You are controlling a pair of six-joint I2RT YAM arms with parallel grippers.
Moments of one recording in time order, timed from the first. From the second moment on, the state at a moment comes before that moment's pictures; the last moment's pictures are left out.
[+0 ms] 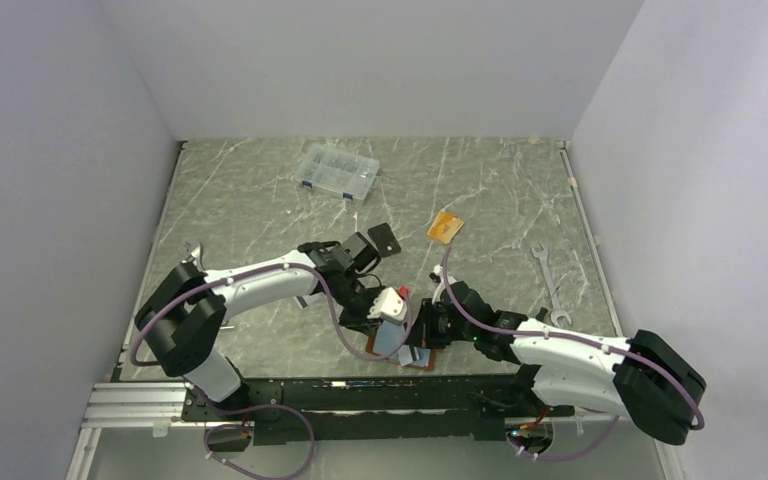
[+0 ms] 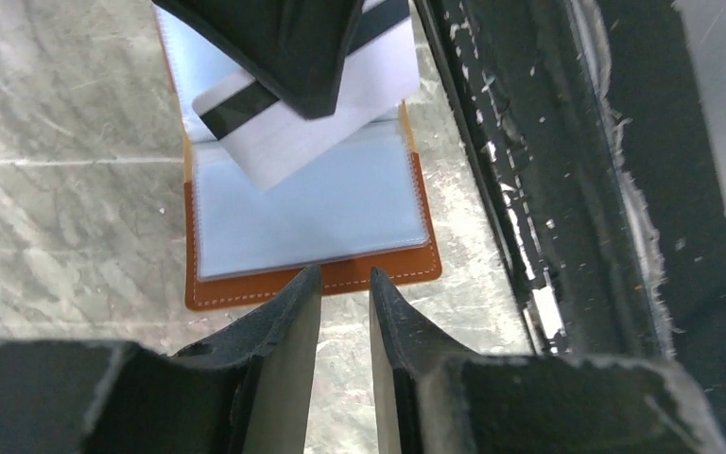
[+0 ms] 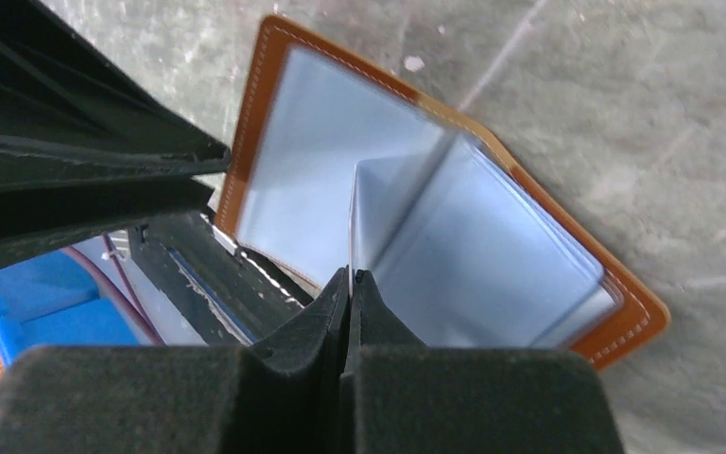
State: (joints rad) left arm -0.84 1.56 1.01 -0.65 0.71 0.88; right arm 0.89 1.07 0.31 0.07 -0.19 0.89
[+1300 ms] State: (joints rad) left arm -0.93 1.70 0.97 -0.45 0.53 0.69; right arm 0.74 0.97 0.34 -0.15 -0.08 0.74
